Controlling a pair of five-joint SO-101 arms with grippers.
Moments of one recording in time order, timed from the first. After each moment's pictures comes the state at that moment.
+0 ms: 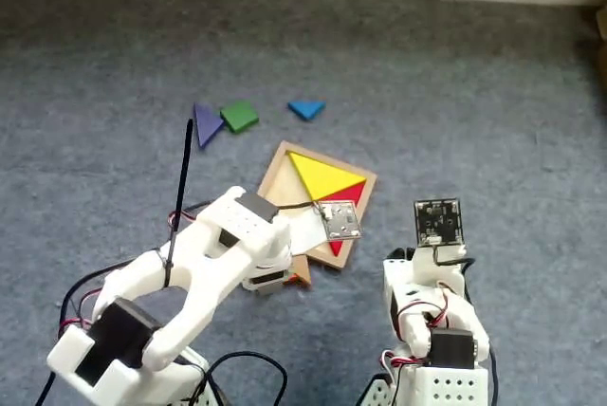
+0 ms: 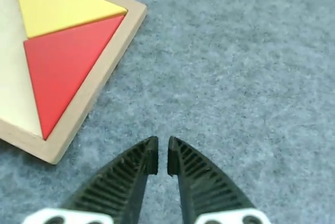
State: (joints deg) left arm 25.0 -6.2 45.8 60.0 -36.5; right arm -2.9 -104.2 95.8 62.1 9.4
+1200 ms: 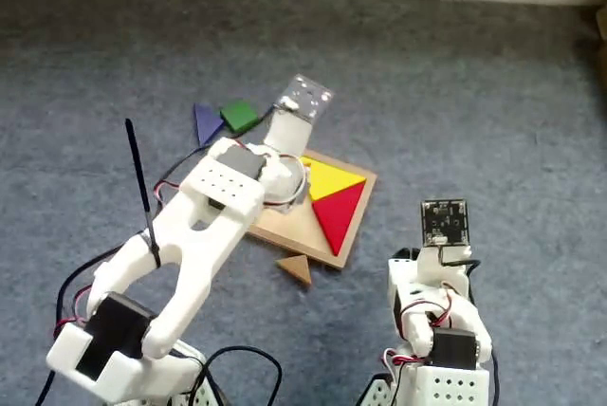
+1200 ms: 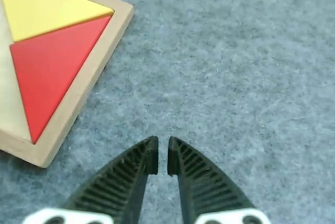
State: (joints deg) left arm 18.9 -5.8 29.6 49.4 3.3; right arm -0.8 -104.2 95.8 62.1 9.4
